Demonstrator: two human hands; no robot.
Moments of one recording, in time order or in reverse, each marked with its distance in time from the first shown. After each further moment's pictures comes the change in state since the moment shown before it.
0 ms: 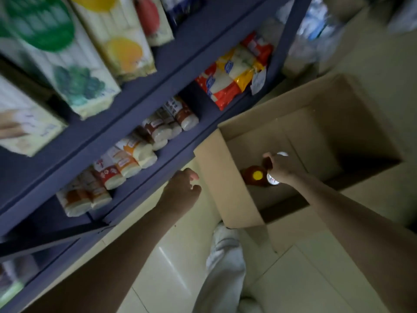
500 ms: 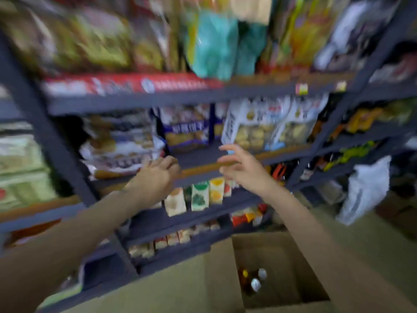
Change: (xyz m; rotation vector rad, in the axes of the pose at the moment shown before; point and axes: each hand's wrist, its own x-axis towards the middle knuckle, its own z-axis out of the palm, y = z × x) left_hand -0.387 0.061 -0.411 0.592 0.805 0.505; right_hand -0.534 -0.355 -0.260 0.236 0.145 -0.922
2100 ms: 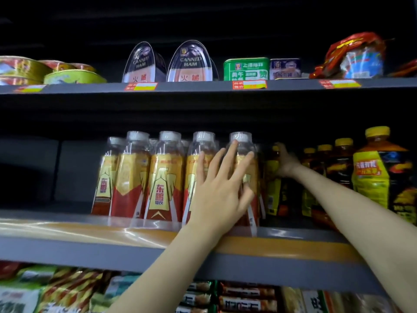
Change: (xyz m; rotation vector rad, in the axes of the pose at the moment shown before) left_hand -0.099 -0.407 -0.466 0.585 0.949 -0.261; right_hand 0.355 -0.664 0.153 -0.371 0.469 -0.433
